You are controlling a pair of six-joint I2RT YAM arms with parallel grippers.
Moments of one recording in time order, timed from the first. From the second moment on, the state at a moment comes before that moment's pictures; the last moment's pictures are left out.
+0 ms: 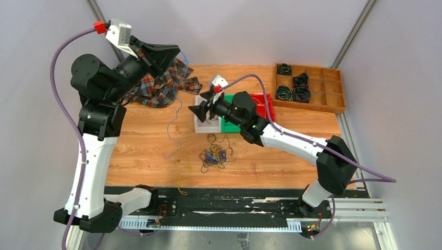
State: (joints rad) left arm -0.24 1.13 1.68 -0.24 0.51 -0.30; right arm 0.90 1.59 1.17 0.50 -0.18 0.03
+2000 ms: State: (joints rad) left arm -0.24 1.00 1.67 -0.26 0.55 -0.24; right arm 0.78 1.51 1.12 0.54 -0.46 0.21
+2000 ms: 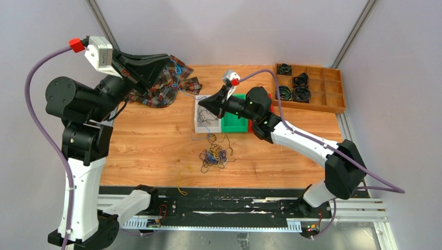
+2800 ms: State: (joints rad) left arm -0.56 1.25 1.40 -0.66 0.38 0.14; right arm 0.48 1.45 1.12 0.27 -0.32 0.28
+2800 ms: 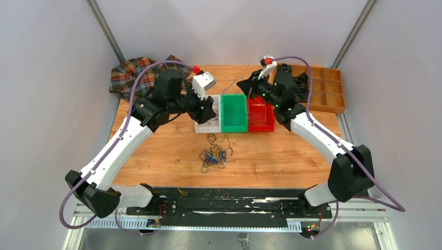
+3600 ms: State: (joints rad) left arm -0.56 1.19 1.47 -0.87 0.26 0.34; right arm 0.41 1.49 1.11 0.23 -0.27 0.19
